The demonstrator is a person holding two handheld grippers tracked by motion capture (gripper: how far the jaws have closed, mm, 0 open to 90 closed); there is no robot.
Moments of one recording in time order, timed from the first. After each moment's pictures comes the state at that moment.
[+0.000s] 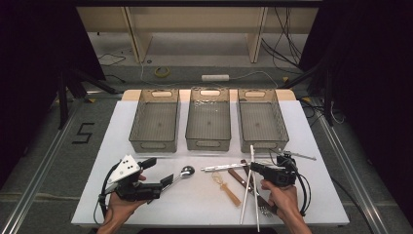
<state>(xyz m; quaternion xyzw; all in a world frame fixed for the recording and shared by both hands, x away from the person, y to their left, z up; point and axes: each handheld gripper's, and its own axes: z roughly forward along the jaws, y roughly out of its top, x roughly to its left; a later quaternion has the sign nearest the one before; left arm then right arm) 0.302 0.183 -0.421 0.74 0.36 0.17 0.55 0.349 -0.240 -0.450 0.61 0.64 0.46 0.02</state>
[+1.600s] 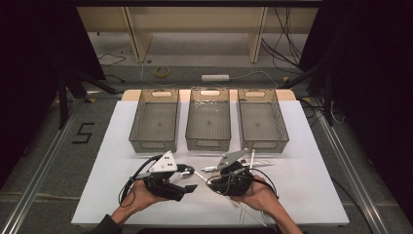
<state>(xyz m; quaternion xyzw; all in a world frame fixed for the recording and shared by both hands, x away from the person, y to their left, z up) 0.330 0.121 -0.424 0.86 0.23 0.08 0.45 0.333 -0.122 -0.413 0.25 0.91 0.33 0.01</state>
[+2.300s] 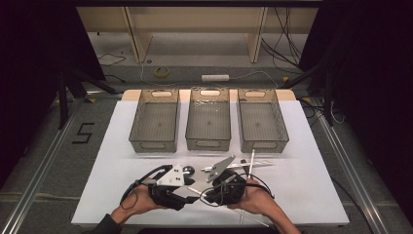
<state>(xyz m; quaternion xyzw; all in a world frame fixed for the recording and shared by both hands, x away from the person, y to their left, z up) 0.316 0.109 -0.429 0.90 0.12 0.06 0.41 0.323 -0.104 -0.420 0.17 0.94 0.29 -0.02</state>
